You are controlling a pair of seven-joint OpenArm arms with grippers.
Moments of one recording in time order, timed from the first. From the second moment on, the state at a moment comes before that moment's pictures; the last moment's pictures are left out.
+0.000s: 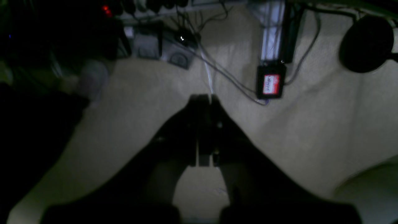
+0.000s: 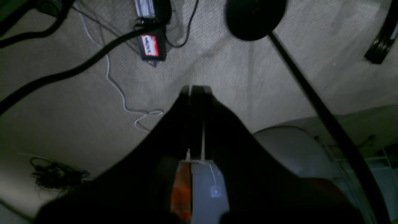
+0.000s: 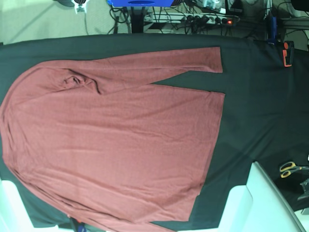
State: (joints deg) left arm 27.9 -8.9 1.2 36.7 0.0 -1.6 -0.5; right arm -29.9 1.0 1.4 53.2 -2.6 -0.2 -27.2
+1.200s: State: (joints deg) left arm 51.6 -19.2 -10.4 97.7 -34.3 -7.6 1.4; right arm -31.6 0.8 34.0 109.2 35.1 16.4 -47.2
